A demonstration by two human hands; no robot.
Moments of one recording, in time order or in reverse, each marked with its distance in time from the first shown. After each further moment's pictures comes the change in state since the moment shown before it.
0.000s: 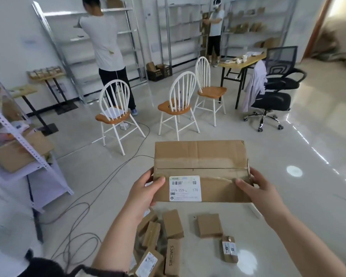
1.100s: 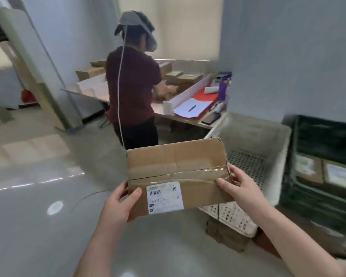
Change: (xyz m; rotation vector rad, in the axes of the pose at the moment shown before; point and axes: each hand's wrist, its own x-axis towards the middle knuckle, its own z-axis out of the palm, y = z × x) left_hand -0.283 0.004 0.440 0.305 -1.518 0.241; right_hand -0.475 0.067 -0.255 0.152 1.589 0.189
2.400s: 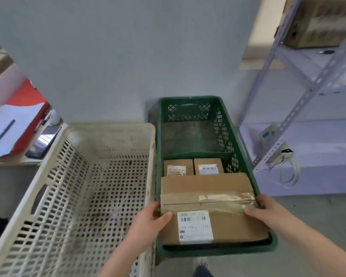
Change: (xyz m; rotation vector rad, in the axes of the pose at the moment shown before) left_hand 0.135 -0.036 0.636 0.711 -0.969 -0.112; right_hand 0.131 0.157 -0.512 -0.218 0.410 0.937
